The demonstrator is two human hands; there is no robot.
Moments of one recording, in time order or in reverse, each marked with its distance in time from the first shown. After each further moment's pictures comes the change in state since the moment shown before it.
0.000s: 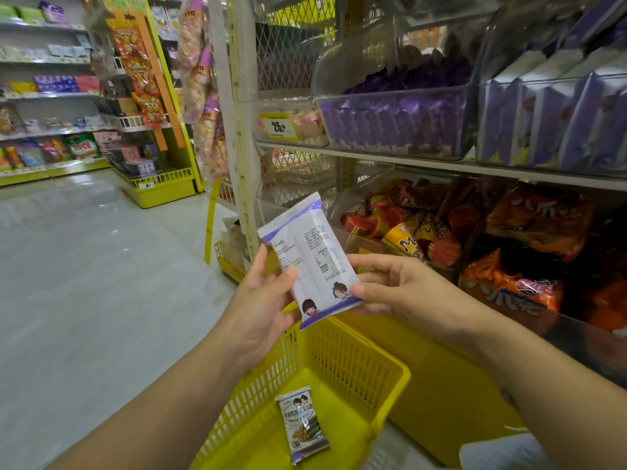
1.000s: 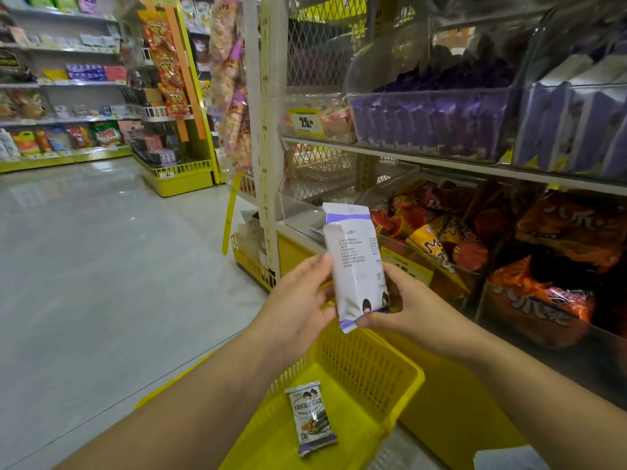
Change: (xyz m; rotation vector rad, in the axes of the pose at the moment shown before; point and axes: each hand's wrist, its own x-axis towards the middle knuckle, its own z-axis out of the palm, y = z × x) left_hand -0.007 -0.005 0.009 -0.077 -0.095 -0.069; right_hand 0.005 0.017 0.024 -0.362 0.152 -0.046
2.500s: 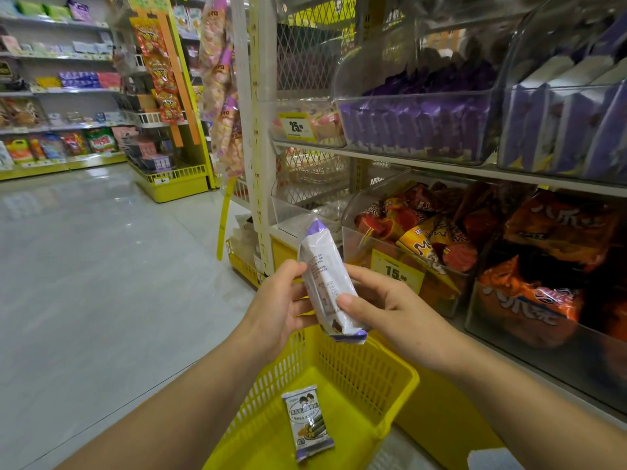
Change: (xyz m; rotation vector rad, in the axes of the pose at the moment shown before) left_hand 0.005 0.005 -0.016 0.320 0.040 0.002; right_hand -0.007 -0.013 0.012 0.167 -0.068 -0.086
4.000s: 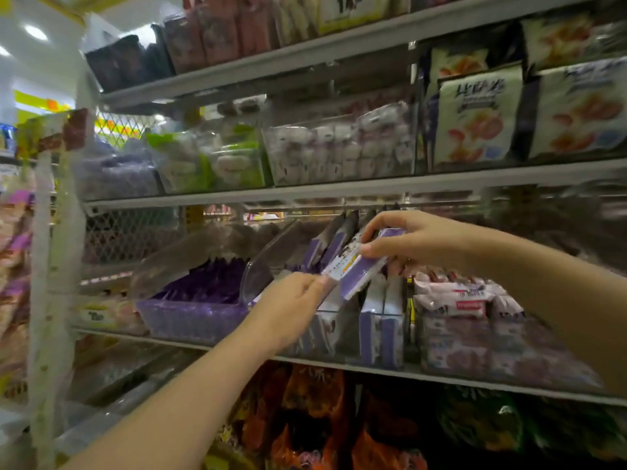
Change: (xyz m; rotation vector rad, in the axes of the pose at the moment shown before) left_hand 0.028 0.174 0.290 0.905 -0.333 0.746; right_hand -0.126 -0.295 -0.244 -0.711 0.529 0.162
